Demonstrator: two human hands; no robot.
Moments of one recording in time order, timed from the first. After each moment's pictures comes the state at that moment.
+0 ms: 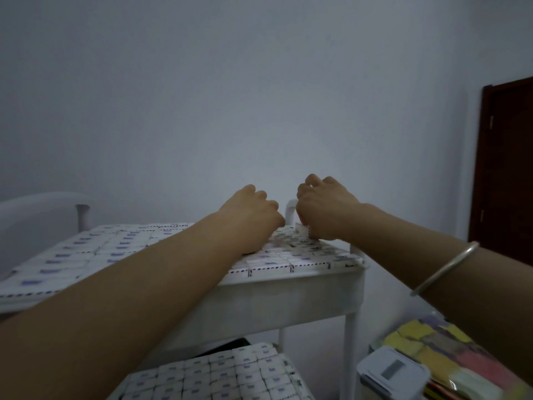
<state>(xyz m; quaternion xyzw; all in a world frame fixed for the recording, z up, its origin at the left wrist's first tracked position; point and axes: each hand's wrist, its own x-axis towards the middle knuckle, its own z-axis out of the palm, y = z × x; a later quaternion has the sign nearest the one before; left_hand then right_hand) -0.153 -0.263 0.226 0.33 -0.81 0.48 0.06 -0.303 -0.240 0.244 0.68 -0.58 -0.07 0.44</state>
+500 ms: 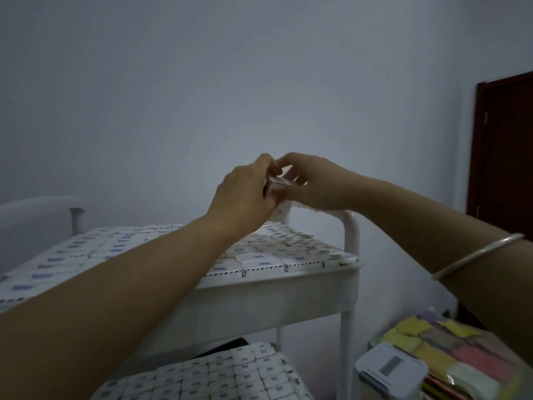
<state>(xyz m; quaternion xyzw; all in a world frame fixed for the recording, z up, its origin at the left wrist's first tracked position) -0.153 -0.257 0.232 0.32 -0.79 0.11 0.50 -0.304 -0.219 0.274 0.79 -0.54 0.29 0.08</state>
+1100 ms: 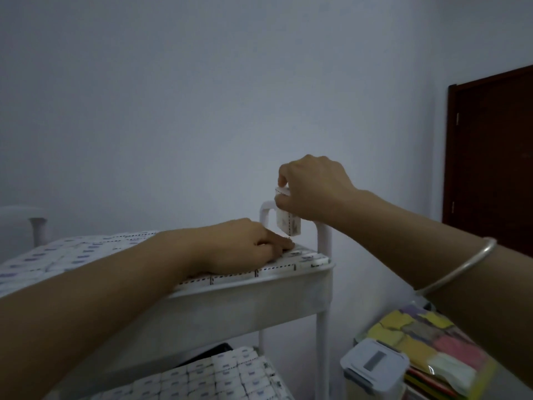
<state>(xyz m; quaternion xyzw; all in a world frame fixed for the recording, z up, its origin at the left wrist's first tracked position) -0.160 -0.227 0.222 0.33 -0.94 0.00 0.09 -0.310 -0.203 0.267 0.66 -0.63 0.19 0.37</state>
